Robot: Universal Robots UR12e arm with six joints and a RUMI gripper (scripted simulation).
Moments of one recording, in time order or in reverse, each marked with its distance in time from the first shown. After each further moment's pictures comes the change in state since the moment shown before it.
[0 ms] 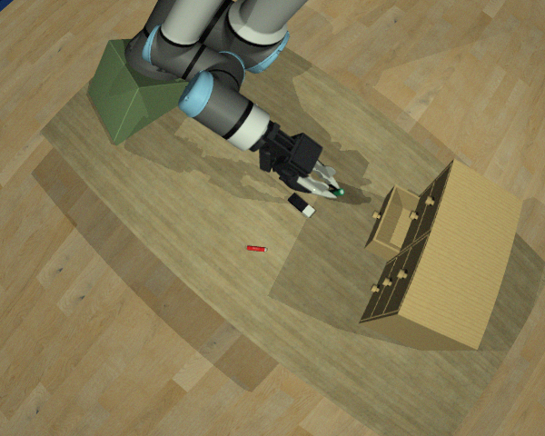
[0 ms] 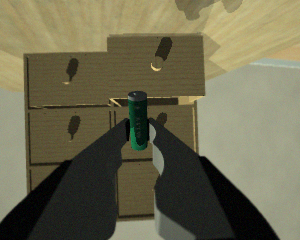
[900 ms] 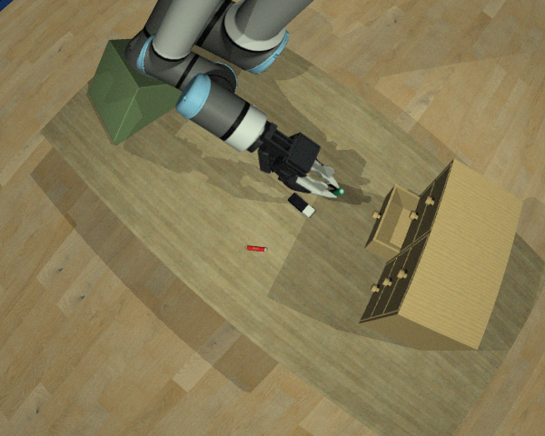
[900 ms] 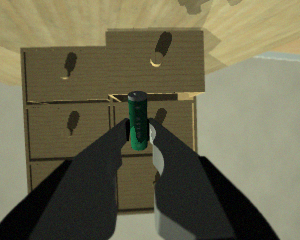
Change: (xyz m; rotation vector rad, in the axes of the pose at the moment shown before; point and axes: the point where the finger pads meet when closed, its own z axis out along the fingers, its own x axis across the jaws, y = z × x) arm 0.000 0.000 0.000 -0.041 0.004 -0.003
